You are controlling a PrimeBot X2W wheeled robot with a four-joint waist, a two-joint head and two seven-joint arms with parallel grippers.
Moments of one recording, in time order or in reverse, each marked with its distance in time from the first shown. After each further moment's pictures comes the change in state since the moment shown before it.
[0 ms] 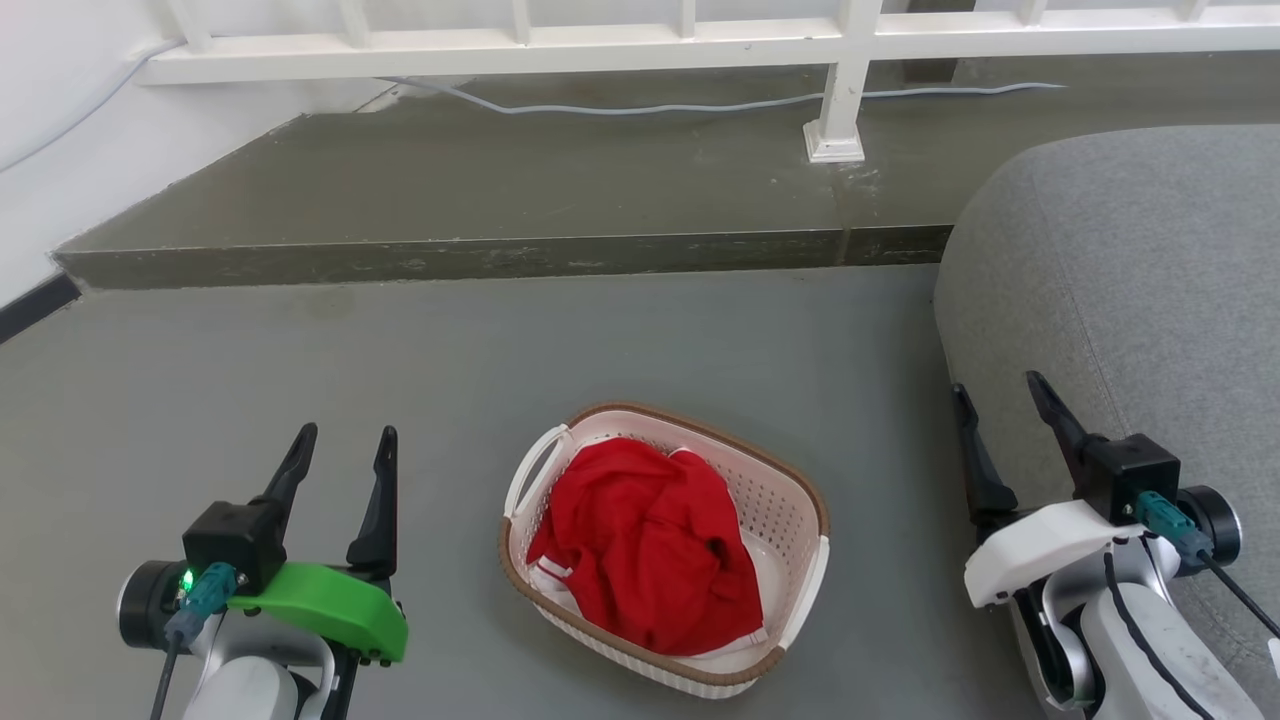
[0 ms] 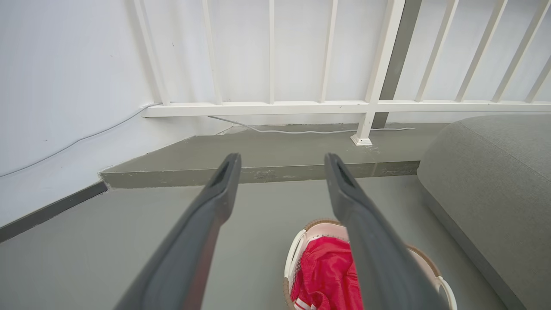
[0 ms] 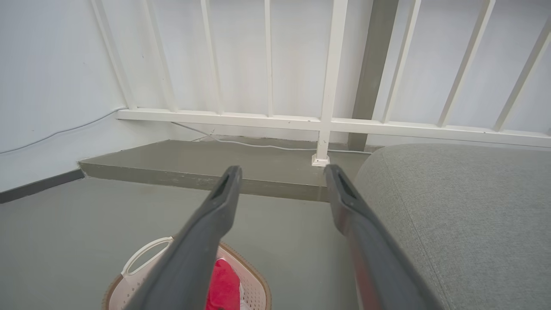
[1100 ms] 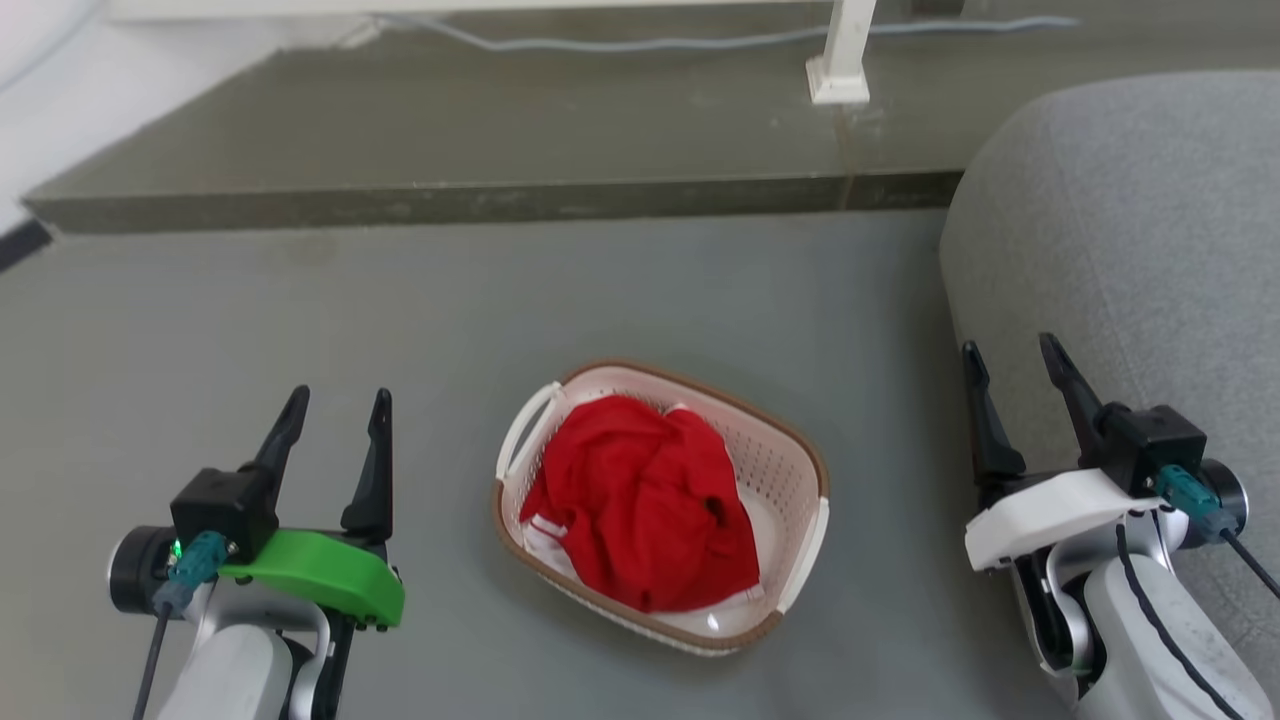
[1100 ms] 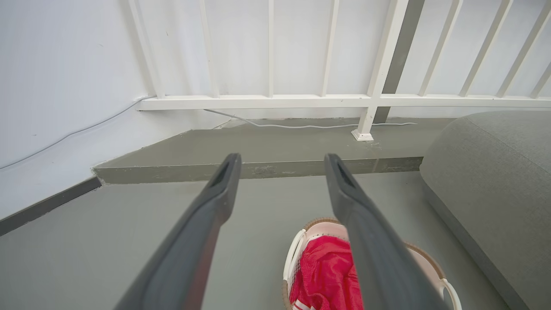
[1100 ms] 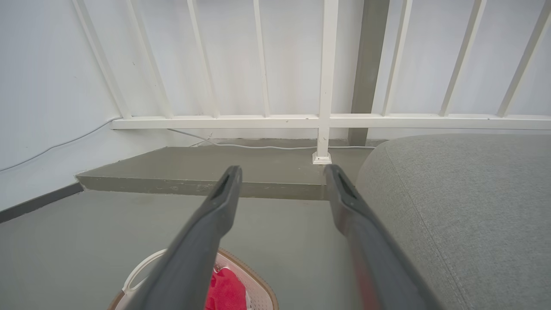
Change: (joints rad) left arm -0.040 0.002 0.002 -0.015 -0.001 0.008 0.011; right arm -0.026 0.028 -0.043 -0.032 0.018 -0.001 -0.004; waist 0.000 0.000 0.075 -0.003
